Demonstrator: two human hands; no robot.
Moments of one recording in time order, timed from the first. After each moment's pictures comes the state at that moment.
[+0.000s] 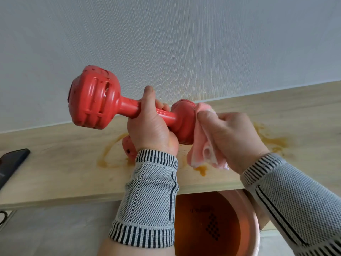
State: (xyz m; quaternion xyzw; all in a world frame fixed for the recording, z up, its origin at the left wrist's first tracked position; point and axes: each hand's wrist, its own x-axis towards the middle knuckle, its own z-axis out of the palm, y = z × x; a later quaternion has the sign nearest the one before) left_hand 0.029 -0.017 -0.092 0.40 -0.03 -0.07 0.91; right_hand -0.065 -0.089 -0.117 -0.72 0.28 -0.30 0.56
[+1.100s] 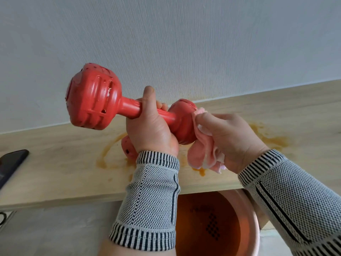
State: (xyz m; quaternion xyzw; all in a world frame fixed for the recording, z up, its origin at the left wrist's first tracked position) left_hand 0.024 -0.017 -0.094 0.43 -0.05 -0.02 0.90; right_hand -0.065 -0.087 -0.116 -0.65 0.24 -0.24 0.68
